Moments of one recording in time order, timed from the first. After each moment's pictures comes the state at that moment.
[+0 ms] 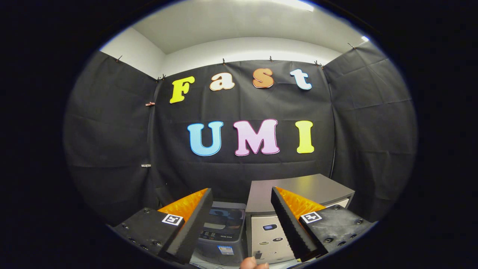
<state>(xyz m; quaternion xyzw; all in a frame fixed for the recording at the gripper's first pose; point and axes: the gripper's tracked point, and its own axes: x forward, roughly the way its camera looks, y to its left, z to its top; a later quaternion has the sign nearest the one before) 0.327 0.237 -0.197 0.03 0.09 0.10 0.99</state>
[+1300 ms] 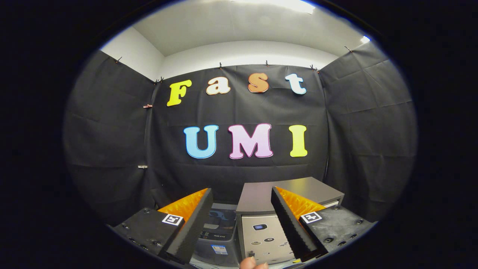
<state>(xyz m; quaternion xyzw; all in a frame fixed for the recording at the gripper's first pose) 0.323 0.215 -0.191 0.03 0.07 0.08 0.99</state>
